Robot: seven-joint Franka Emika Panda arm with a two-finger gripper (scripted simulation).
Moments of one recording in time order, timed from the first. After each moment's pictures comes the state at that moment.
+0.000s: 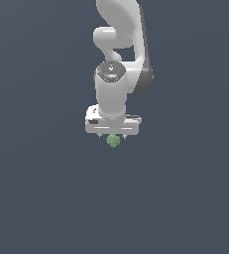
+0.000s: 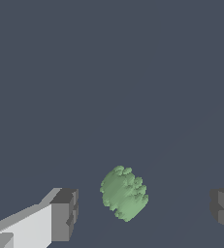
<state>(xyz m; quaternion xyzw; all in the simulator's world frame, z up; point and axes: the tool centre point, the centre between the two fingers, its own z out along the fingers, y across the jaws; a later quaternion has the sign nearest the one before) -0.001 -0.006 0.164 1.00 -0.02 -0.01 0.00</state>
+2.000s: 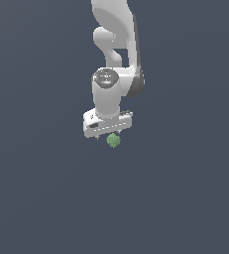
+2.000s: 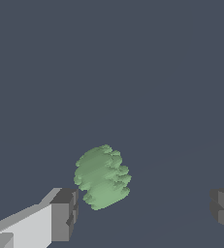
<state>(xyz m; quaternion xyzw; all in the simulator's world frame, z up) -0.033 -0.026 0.129 0.99 0.15 -0.01 0.01</state>
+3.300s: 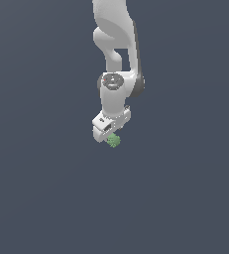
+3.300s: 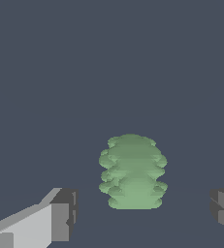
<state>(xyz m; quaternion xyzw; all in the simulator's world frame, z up) -0.062 -0.003 0.097 0.93 0.37 0.00 0.00</state>
